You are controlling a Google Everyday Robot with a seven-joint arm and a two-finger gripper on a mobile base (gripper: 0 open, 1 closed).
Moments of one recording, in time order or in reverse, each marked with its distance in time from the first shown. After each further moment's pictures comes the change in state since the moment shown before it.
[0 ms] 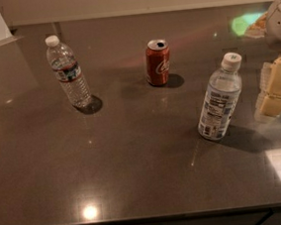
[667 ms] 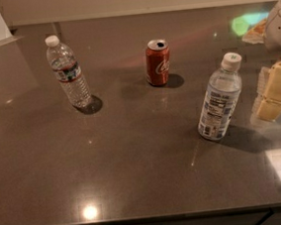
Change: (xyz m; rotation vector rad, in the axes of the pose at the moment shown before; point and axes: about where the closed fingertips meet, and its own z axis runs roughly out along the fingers) arm -0.003 0.005 0.009 -0.018 -0.059 0.020
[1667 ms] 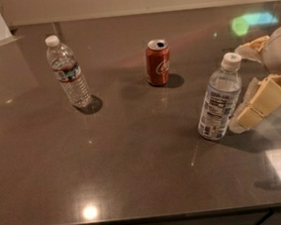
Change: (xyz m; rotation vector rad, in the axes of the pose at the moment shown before) arm -0.018 0.006 0.027 -0.025 -0.342 0.136
